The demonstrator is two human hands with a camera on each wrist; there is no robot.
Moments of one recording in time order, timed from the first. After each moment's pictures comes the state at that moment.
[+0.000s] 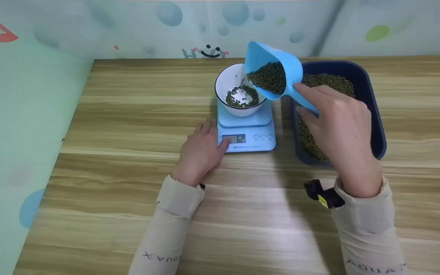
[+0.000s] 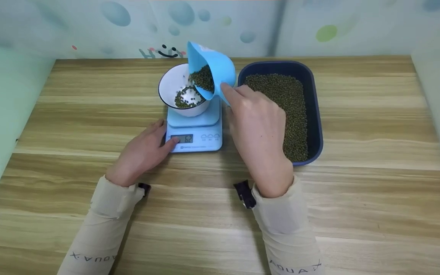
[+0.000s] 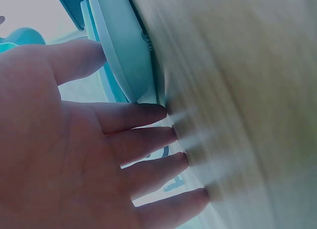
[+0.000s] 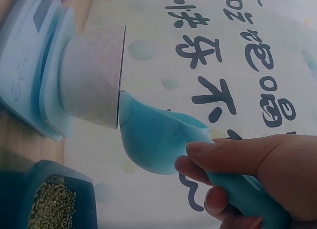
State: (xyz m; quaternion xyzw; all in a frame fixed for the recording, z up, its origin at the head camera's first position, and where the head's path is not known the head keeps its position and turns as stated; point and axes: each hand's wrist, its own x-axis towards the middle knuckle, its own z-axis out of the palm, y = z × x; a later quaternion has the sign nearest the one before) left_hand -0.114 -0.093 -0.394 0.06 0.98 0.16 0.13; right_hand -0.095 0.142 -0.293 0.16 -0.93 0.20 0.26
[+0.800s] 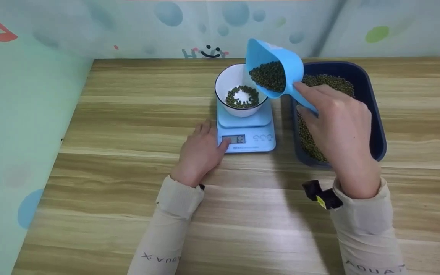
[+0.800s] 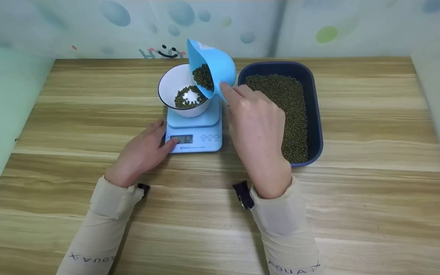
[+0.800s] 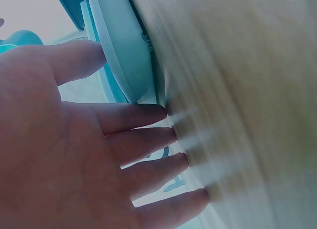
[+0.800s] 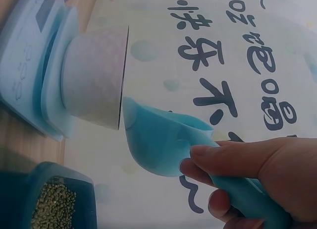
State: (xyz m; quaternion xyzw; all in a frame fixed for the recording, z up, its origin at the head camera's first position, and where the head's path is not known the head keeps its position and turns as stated) left_hand -0.115 -0.093 -0.391 0.06 0.98 0.15 0.14; right_hand -0.096 0.140 -0.293 0.15 -0.93 0.19 0.27
